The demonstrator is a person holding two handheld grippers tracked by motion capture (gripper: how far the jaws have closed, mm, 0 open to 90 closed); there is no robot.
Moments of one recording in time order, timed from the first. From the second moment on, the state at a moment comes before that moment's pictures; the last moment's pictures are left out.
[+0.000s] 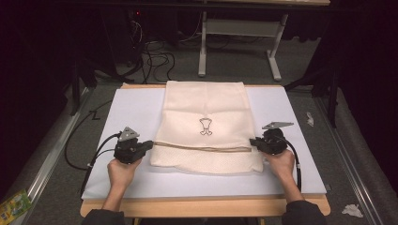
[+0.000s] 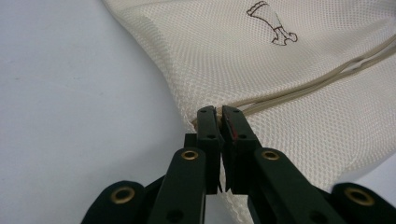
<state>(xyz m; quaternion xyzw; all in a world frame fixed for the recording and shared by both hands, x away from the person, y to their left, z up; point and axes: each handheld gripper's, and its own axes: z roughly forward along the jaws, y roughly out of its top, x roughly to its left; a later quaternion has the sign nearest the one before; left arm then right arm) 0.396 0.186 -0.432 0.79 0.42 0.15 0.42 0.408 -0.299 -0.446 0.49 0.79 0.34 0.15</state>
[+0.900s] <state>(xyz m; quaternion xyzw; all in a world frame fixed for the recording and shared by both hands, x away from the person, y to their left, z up) 0.385 0.198 -0.418 0.76 0.41 0.21 0.46 0.391 -0.319 -0.425 0.50 0.75 0.37 0.21</state>
